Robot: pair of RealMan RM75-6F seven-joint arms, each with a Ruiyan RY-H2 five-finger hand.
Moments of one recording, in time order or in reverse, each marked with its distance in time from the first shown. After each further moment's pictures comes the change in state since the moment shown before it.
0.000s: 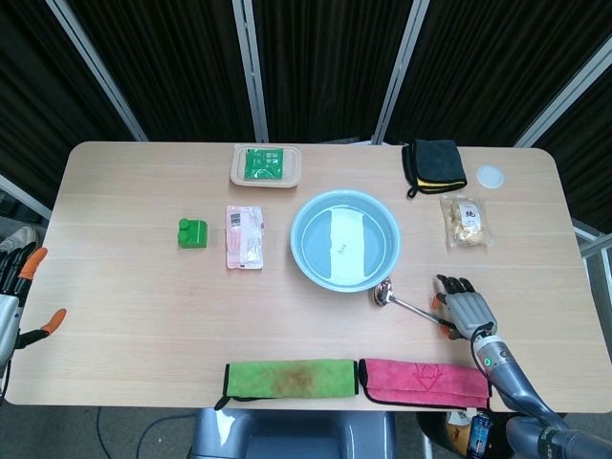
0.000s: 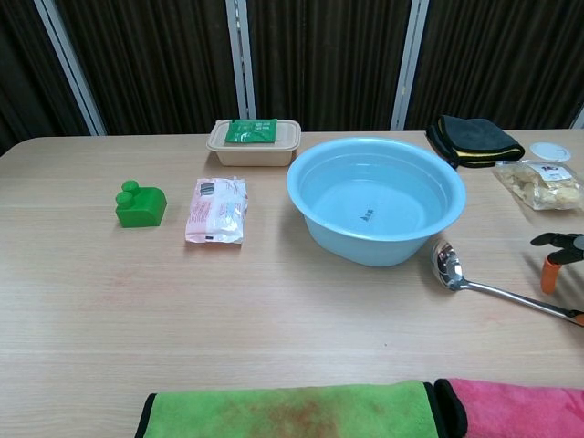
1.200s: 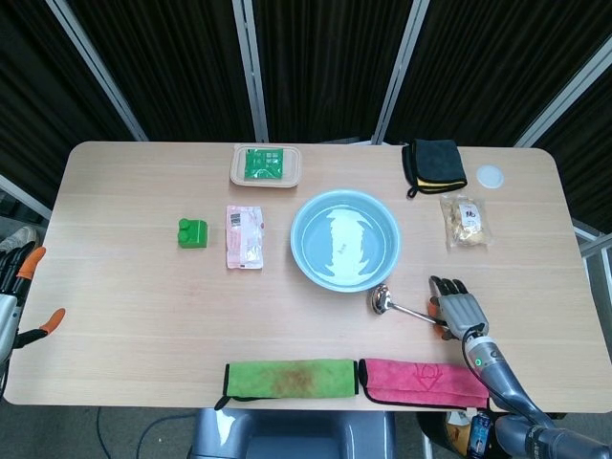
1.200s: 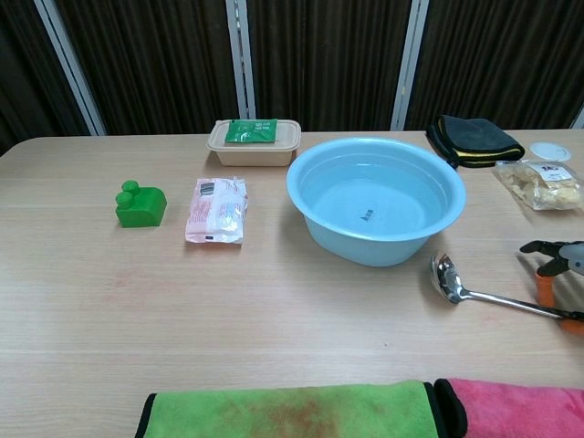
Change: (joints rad) left arm -0.001 0.006 -0.002 0.004 -0.001 0.000 -0.017; right arm 0.001 -0.069 -0.009 0.054 0.014 -0.001 -0.020
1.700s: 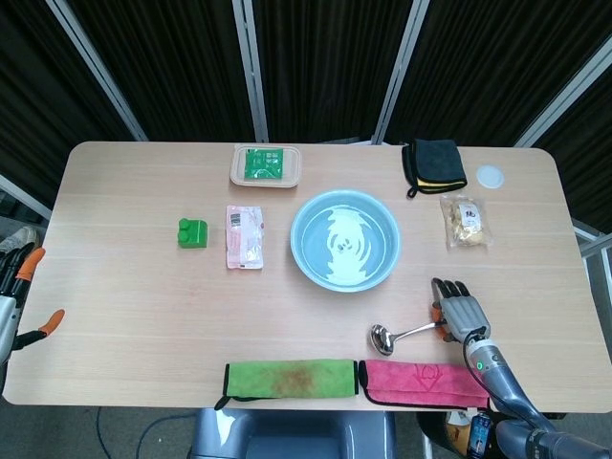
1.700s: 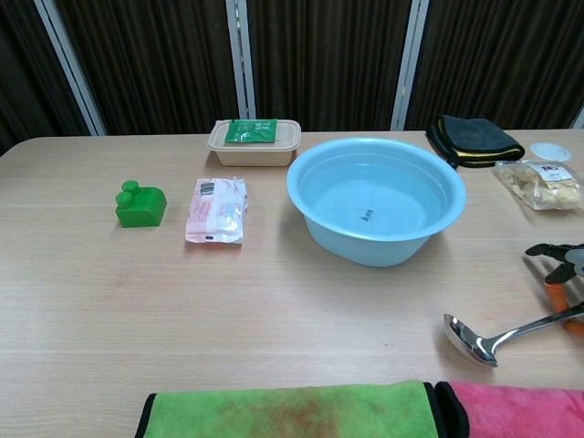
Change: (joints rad) left arm 0.005 0.003 0.006 -0.004 0.012 0.010 0.008; right arm -0.018 -0.003 -0.003 0.012 -0.008 0.036 -0.011
